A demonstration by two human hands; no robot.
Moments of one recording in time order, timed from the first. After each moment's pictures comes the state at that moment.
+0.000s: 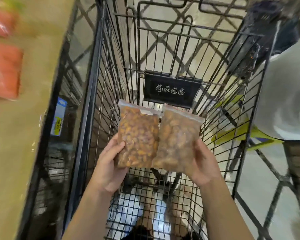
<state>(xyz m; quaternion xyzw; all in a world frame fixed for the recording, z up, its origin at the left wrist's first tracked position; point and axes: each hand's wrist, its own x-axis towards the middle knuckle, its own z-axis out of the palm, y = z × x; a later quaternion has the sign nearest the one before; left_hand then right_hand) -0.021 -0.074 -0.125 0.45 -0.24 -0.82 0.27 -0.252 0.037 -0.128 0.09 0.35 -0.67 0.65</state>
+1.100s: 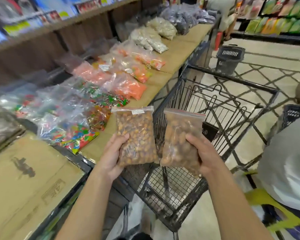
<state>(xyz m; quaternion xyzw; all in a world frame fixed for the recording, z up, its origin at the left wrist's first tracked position) 0.058 0.164 0.137 0.46 -0.24 -0.66 0.54 -0.219 0.151 0.129 -0.27 0.40 -0.51 0.71</state>
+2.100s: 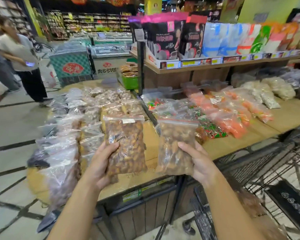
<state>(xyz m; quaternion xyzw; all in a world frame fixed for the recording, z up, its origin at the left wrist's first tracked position) 0.319 0.475 0.229 0.46 -0.13 -0.43 0.77 0.100 0.280 0.235 -0.45 0.25 -0.28 0.81</state>
